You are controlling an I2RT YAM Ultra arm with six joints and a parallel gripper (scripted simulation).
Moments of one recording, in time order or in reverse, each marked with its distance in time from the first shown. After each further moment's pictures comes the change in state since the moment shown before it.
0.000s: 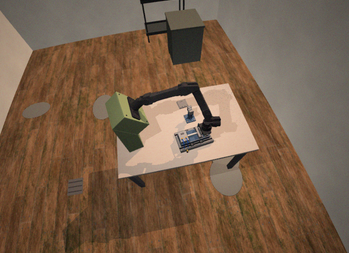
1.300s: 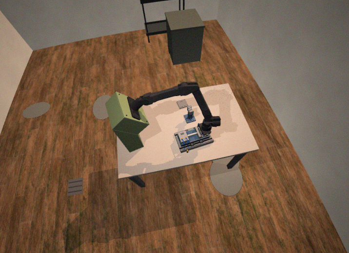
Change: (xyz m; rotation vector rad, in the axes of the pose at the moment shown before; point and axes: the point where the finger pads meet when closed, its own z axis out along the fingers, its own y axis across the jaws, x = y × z) arm 0.000 0.001 0.000 0.003 -0.001 -0.002
